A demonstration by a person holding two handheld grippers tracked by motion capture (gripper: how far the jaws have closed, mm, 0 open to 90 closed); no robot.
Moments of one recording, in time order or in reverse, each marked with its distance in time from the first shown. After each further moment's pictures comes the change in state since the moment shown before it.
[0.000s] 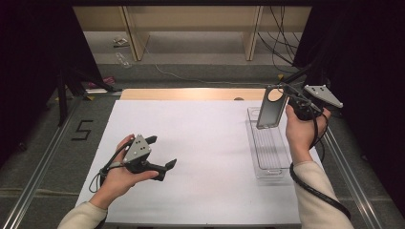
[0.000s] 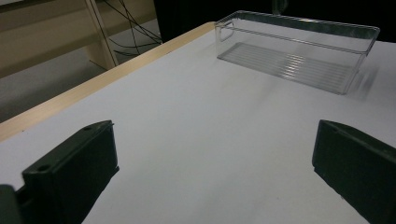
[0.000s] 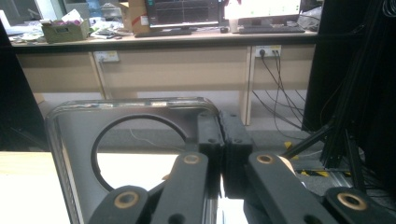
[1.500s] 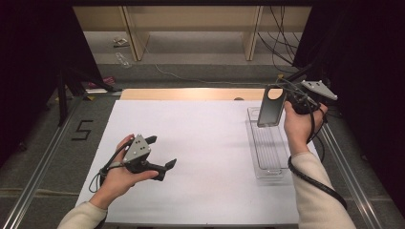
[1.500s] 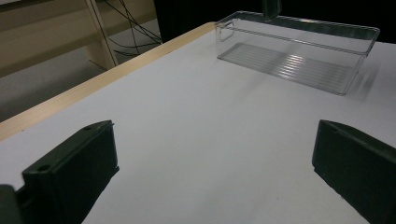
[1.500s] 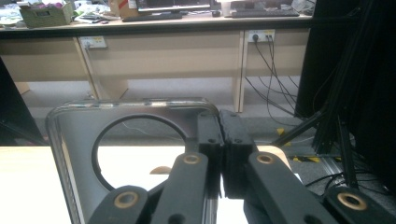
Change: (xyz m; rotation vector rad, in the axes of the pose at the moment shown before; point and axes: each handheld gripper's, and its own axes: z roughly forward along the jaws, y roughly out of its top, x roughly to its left) left arm 0.000 0.000 0.000 -0.001 -0.001 -0.003; right arm -0.006 -0.001 0.025 0.065 -0.036 0.004
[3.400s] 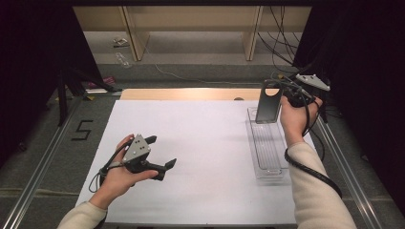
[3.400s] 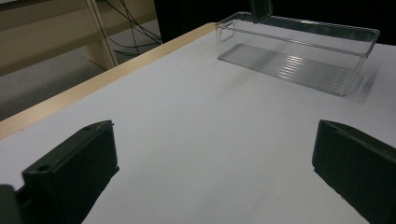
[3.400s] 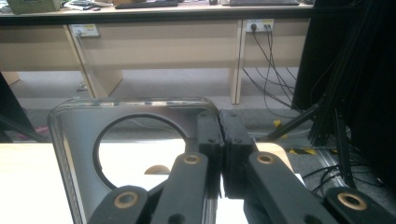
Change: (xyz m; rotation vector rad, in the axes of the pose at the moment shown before) left arm 0.001 0.000 0.000 -0.001 -0.001 -0.008; right arm 0.004 0.007 0.023 0.047 -0.021 -0.010
